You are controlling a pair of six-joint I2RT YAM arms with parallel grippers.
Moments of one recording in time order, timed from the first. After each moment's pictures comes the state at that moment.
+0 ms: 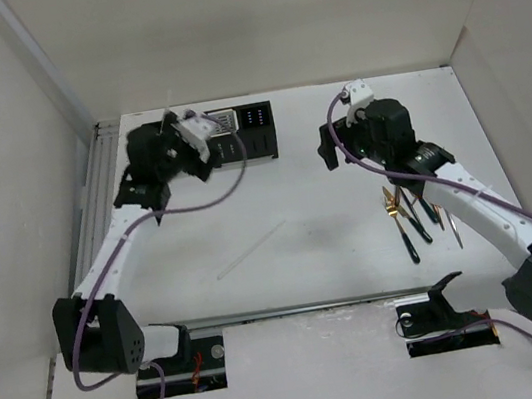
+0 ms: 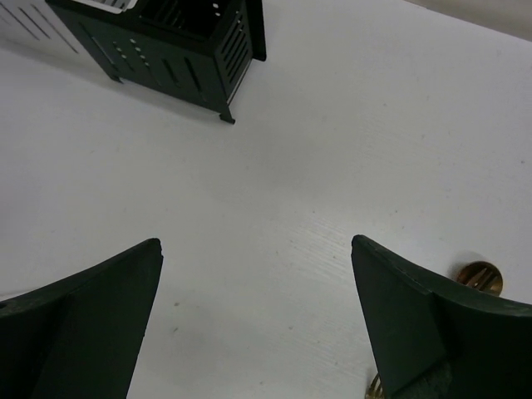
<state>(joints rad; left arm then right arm) -0.14 1.35 1.11 -0.02 0.40 0.51 0.46 1.28 1.14 -0.25 0.03 0.06</state>
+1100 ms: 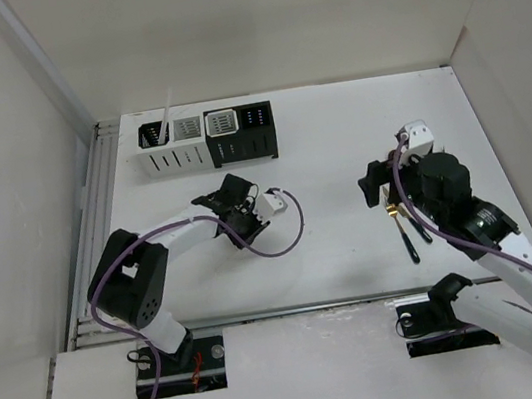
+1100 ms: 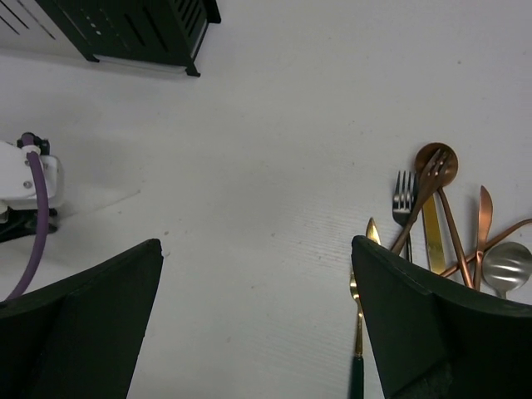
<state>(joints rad) -0.59 1.62 0.90 -0.45 0.20 0.51 0.49 0.72 0.80 -0.42 0.18 0.17</state>
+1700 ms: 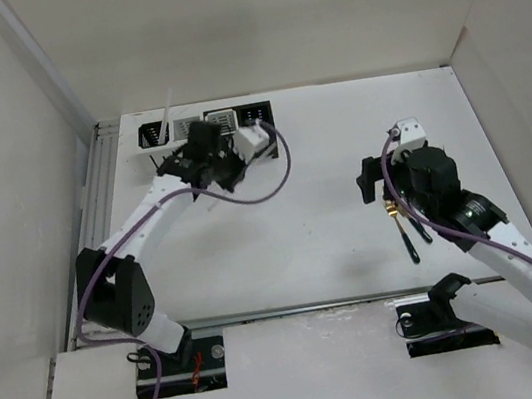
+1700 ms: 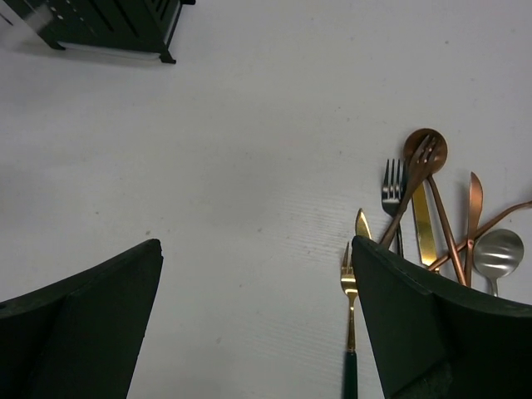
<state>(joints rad) -0.48 1.56 1.23 -0.57 0.26 0.48 0.49 0.77 0.81 -0.42 0.23 0.18</state>
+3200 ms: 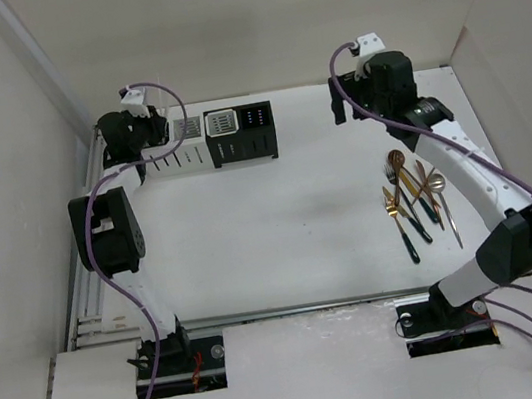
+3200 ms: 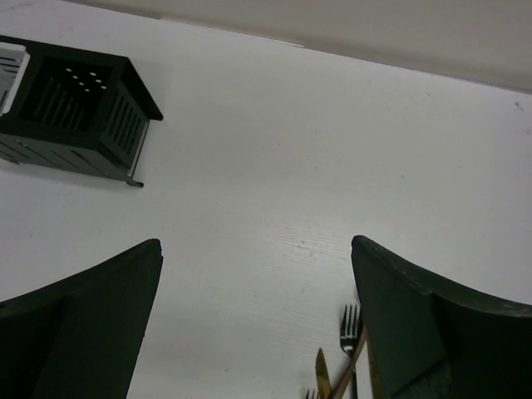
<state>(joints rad) 0.10 1.99 1.38 0.44 0.44 0.05 0.34 1.49 1.47 -0.39 0.13 0.03</state>
